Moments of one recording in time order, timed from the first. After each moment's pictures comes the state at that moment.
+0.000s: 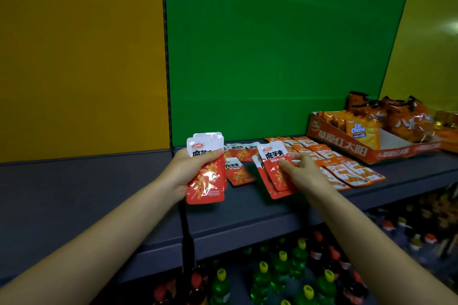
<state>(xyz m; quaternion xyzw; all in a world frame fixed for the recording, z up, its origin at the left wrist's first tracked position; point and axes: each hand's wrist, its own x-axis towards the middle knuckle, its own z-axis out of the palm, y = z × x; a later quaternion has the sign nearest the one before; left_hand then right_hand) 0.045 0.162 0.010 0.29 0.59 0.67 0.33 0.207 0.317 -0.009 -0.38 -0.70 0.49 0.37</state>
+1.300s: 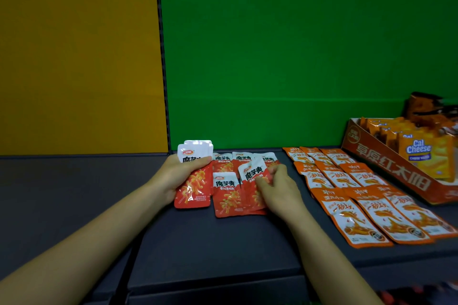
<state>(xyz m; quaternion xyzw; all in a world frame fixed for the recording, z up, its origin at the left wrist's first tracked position) 0.004 0.239 -0.008 0.21 0.65 0.68 0.27 0.141 0.384 -0.031 -0.34 -0.85 0.33 0.24</state>
